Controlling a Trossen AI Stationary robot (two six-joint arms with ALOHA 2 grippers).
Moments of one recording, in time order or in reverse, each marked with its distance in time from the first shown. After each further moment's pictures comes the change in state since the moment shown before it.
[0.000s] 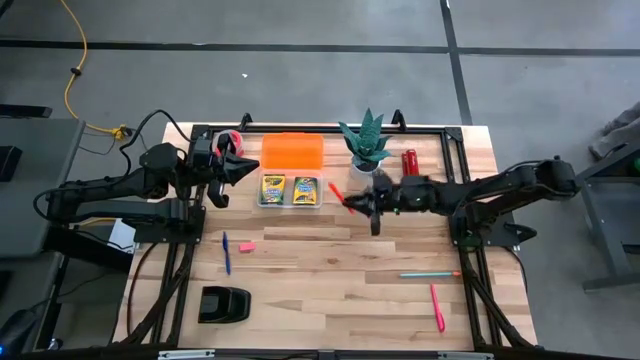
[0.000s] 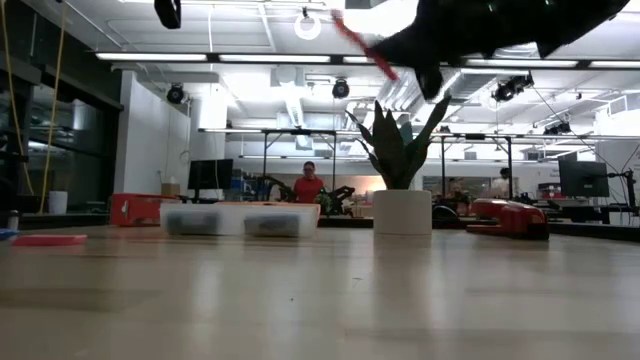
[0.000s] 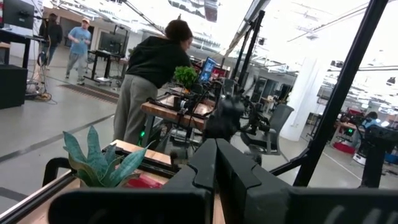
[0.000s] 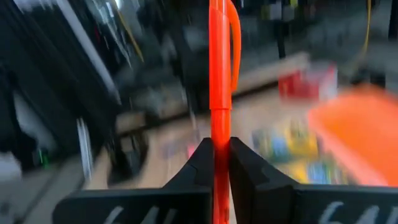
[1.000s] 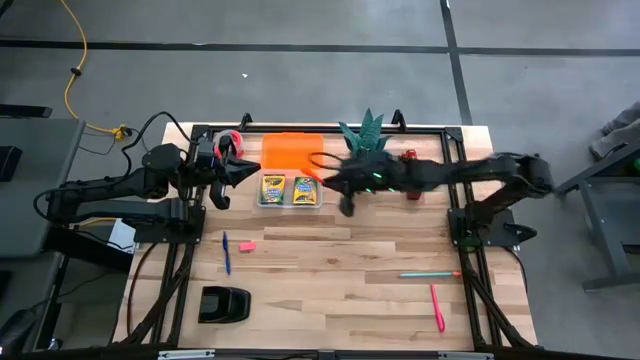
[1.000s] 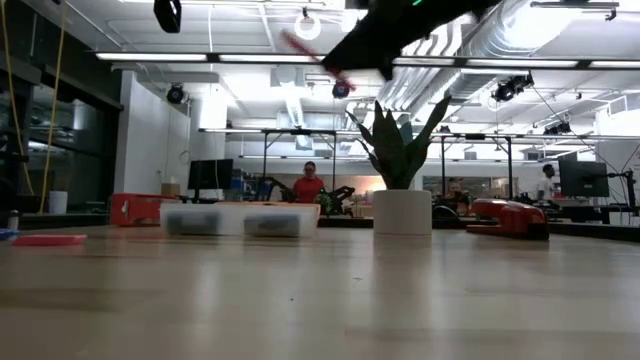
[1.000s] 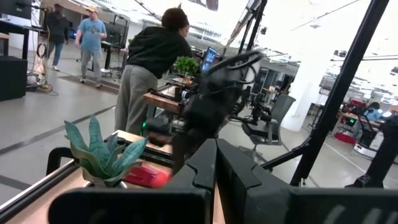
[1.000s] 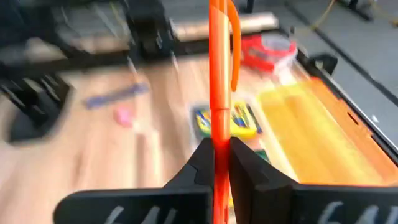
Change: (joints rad) left arm 0.000 0.000 0.000 -0.042 0.010 0.009; right arm -0.130 0.269 0.503 -0.584 -0.017 -0.256
